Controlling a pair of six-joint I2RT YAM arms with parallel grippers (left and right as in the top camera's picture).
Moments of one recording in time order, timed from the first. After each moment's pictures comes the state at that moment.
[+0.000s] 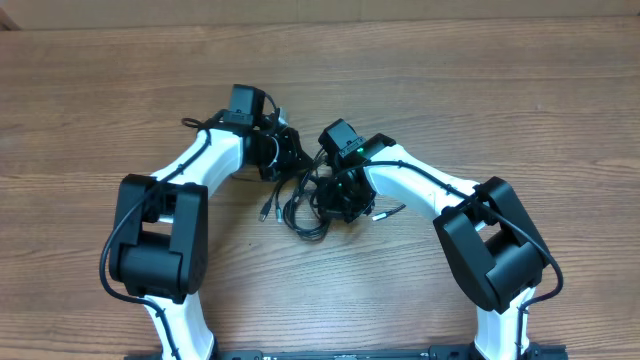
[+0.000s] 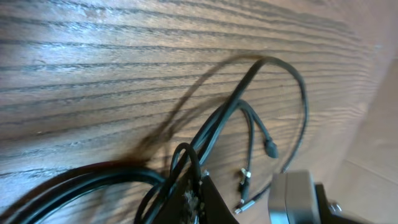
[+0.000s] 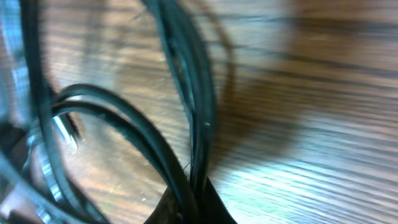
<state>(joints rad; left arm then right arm) -0.22 2.00 1.27 -0.48 0.64 -0.59 0.62 2.04 1.35 -0.76 -0.39 0.60</state>
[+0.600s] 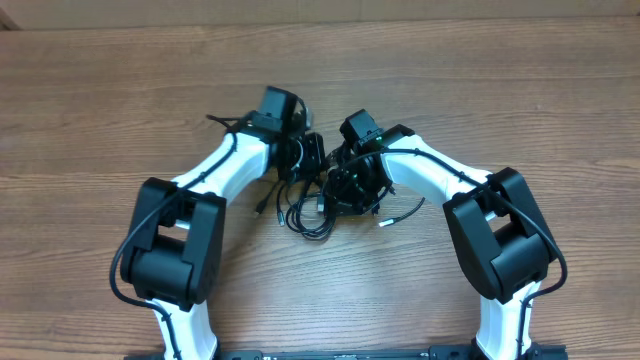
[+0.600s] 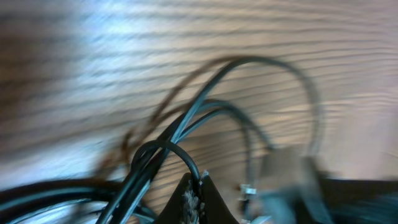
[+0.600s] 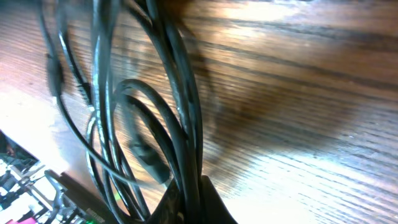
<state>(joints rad) -0.32 1.99 1.28 -0.44 0.55 -0.57 0.52 2.06 1.35 -0.78 -0.58 0.52</state>
